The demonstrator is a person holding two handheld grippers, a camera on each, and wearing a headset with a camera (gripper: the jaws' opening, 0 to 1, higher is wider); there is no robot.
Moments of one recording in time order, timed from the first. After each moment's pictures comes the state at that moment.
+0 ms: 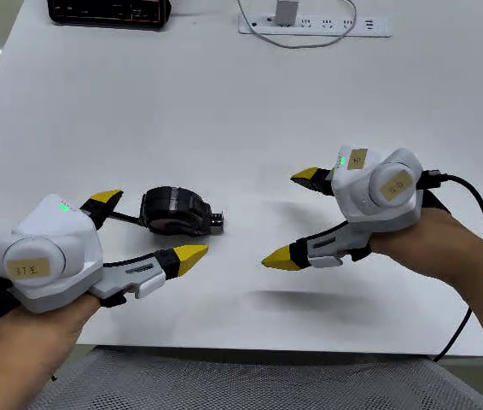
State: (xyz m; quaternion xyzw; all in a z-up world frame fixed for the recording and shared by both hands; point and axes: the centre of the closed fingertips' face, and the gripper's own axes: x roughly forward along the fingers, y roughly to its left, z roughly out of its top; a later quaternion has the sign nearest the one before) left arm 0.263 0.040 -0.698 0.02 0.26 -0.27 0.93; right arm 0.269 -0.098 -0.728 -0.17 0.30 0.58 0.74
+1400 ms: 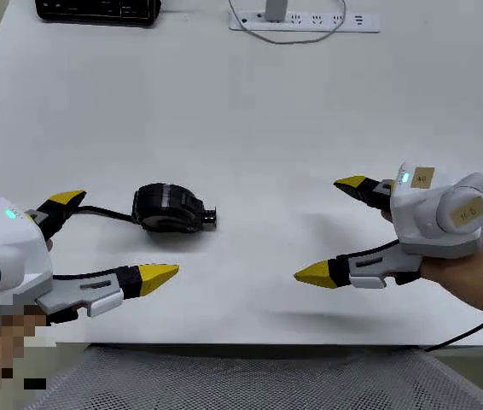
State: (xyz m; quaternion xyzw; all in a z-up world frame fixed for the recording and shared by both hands) left arm 0.243 0.060 -0.689 0.04 0.27 -0.30 0.91; right arm 0.248 -0.153 -0.716 -0.14 0.30 0.53 0.78
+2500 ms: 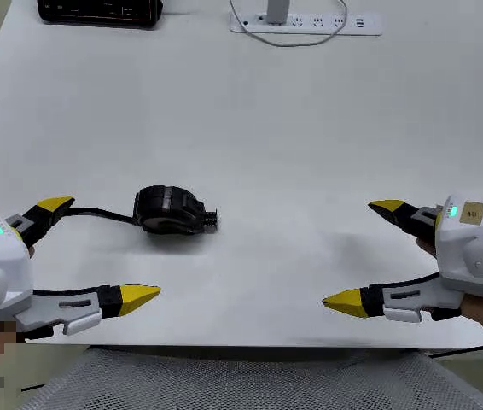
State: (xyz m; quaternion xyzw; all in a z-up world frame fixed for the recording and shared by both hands) left arm 0.228 0.074 -0.694 0.10 0.28 -0.33 0.90; right arm 0.227 -0.185 -0.715 -0.12 0.31 0.50 0.80
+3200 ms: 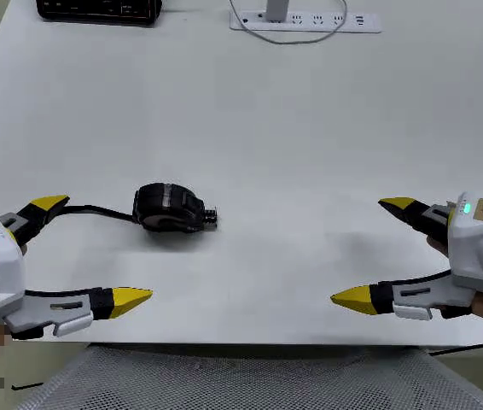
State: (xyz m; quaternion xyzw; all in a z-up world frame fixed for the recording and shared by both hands) left arm 0.225 0.080 -0.695 0.11 0.28 -0.34 0.89; right arm 0.228 -0.199 -0.714 -0.13 0.31 0.49 0.80
